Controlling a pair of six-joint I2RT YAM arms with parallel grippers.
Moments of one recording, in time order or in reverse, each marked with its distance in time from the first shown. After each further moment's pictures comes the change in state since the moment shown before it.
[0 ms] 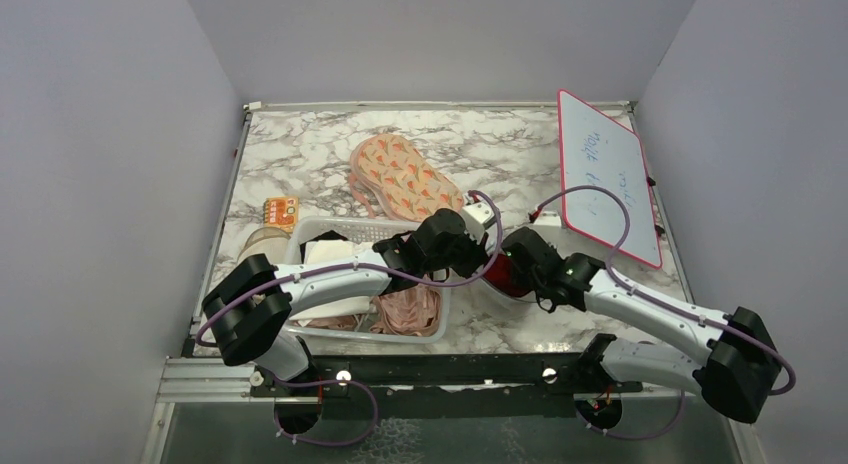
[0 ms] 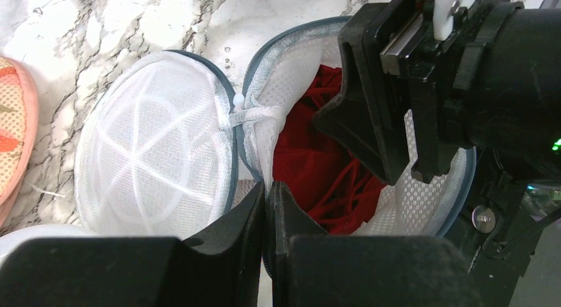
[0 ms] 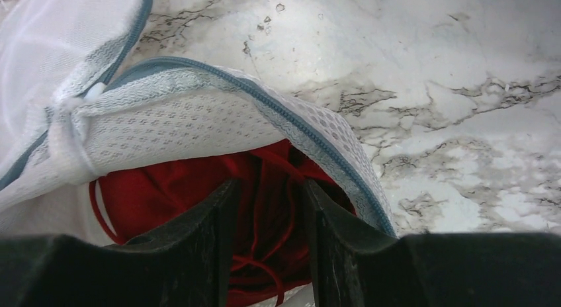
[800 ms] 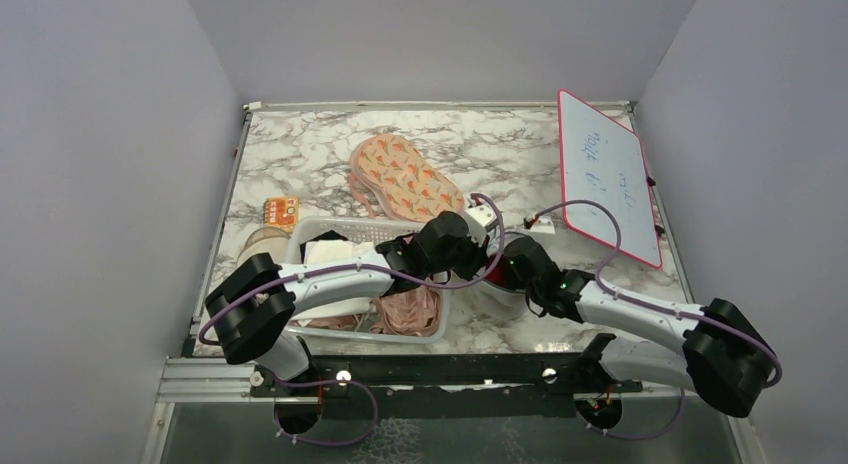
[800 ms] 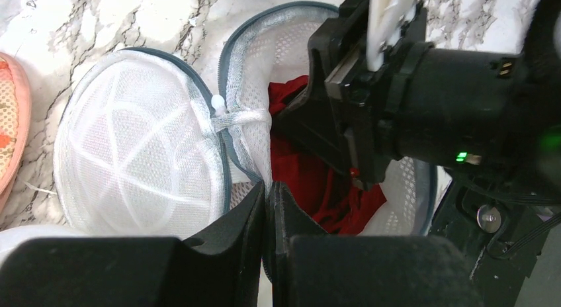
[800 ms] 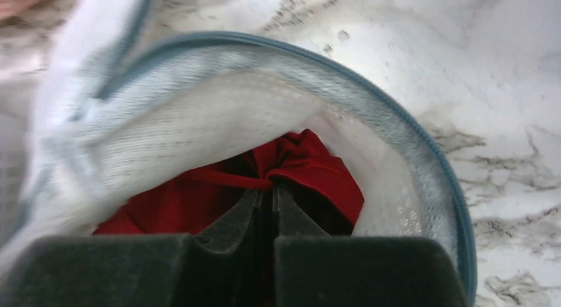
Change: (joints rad) left arm -0.013 0.015 0.000 0.001 -0.018 0.000; right arm -0.020 0.080 -0.209 0.462 -0.041 -0.024
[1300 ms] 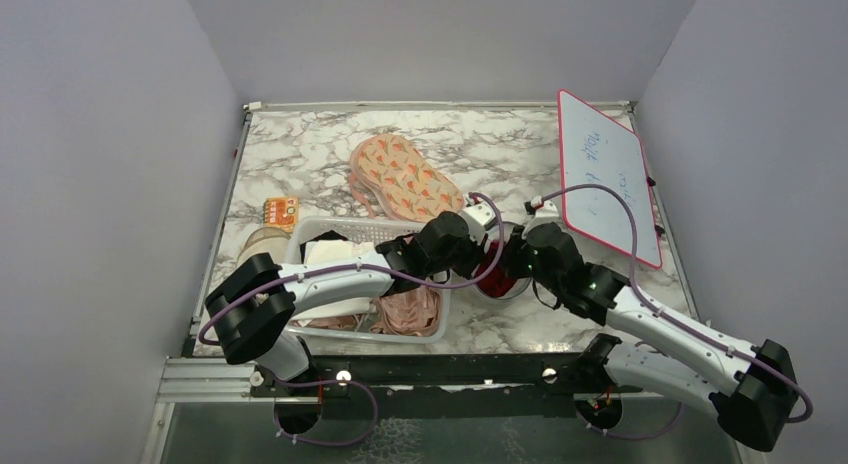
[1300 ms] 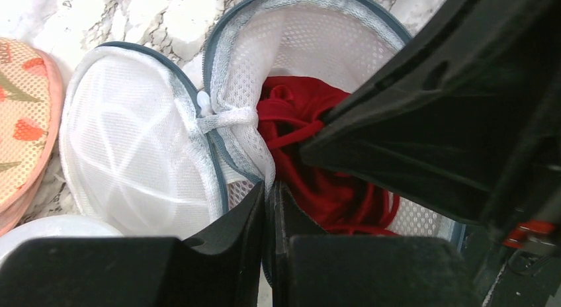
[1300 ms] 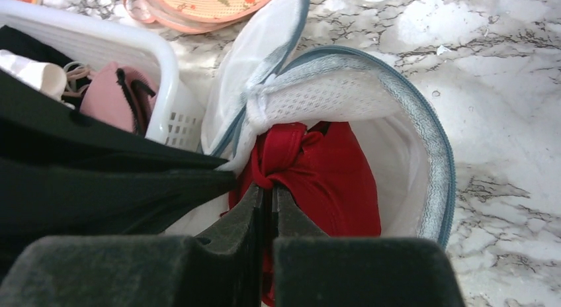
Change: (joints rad) left arm 0.000 0.000 0.000 -0.007 -0.066 0.009; right arm -0.002 -0.246 0.133 -0.113 -0.223 -0.147
